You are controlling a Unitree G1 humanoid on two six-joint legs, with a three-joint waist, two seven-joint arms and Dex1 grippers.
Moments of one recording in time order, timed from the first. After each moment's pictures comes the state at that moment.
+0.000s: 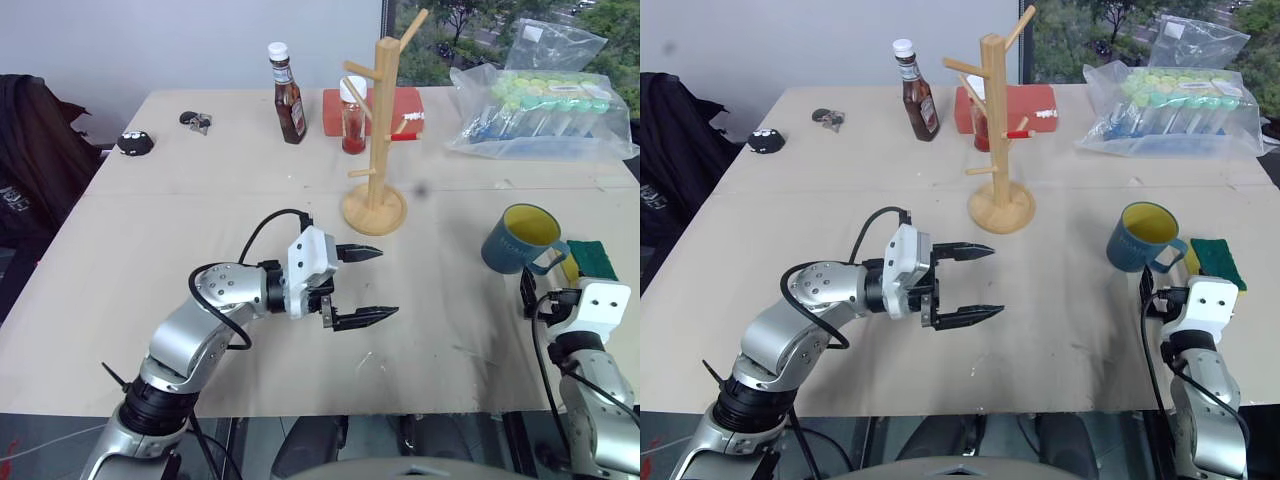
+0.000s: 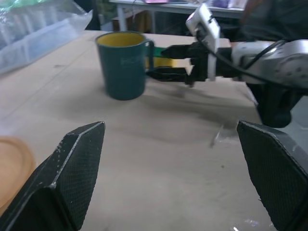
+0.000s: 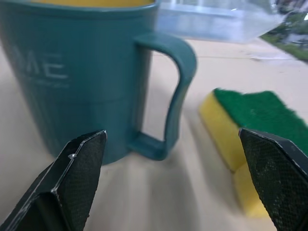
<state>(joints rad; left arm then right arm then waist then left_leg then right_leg) -0.29 0.58 -0.17 -0.52 -0.51 0.50 -0.94 0.22 -0.19 -0.30 -0.32 0.16 0.11 0.07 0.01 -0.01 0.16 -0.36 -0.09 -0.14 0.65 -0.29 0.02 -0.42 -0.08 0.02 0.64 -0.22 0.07</state>
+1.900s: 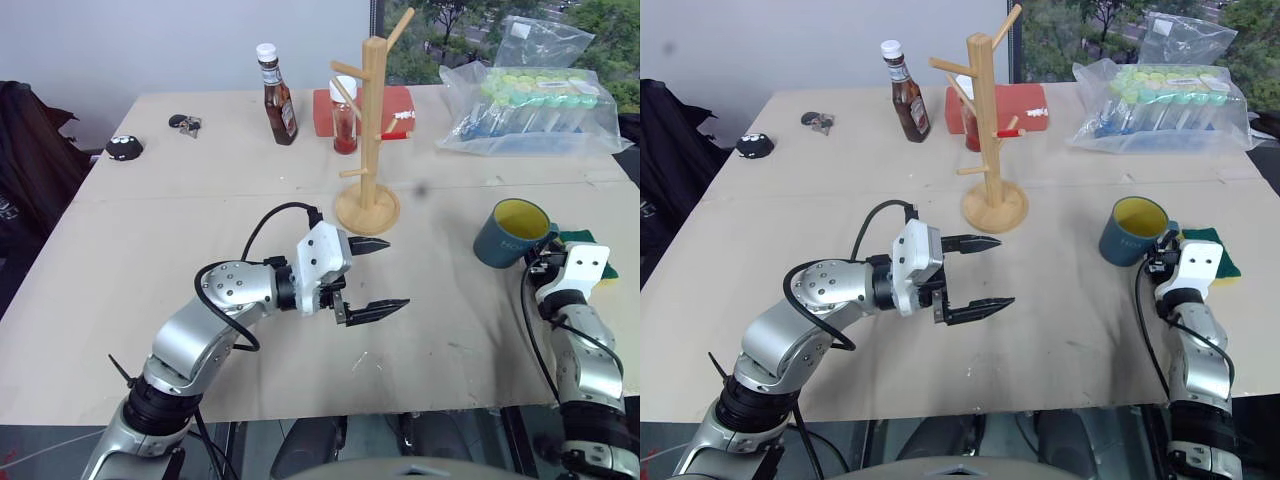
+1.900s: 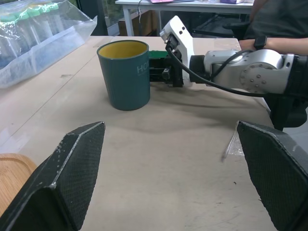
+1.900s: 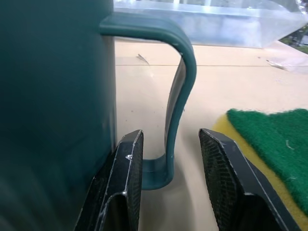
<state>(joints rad) -0.31 0.57 -0.20 -0.58 -0.49 0.53 -0.82 -0.13 -0.31 -0.33 0.16 0.21 -0.01 0.24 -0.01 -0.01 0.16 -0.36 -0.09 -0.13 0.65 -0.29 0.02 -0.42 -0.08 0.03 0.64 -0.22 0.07</state>
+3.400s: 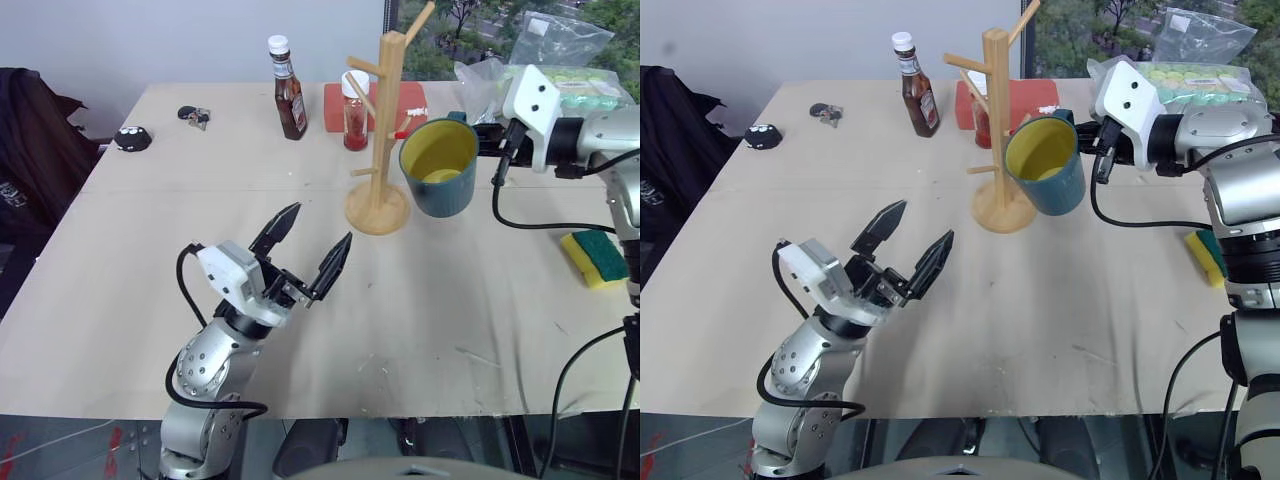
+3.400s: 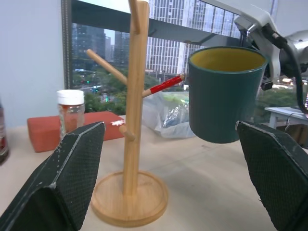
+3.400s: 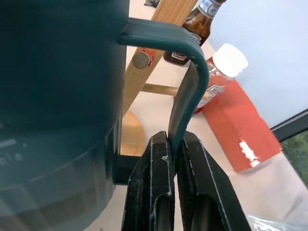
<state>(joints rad) 0.14 0.21 -0.03 -0.66 -0.41 0.04 -0.48 -0.97 -0.76 0.17 0.15 0.19 0.38 1.07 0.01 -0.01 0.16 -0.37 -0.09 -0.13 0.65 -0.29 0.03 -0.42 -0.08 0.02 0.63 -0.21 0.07</state>
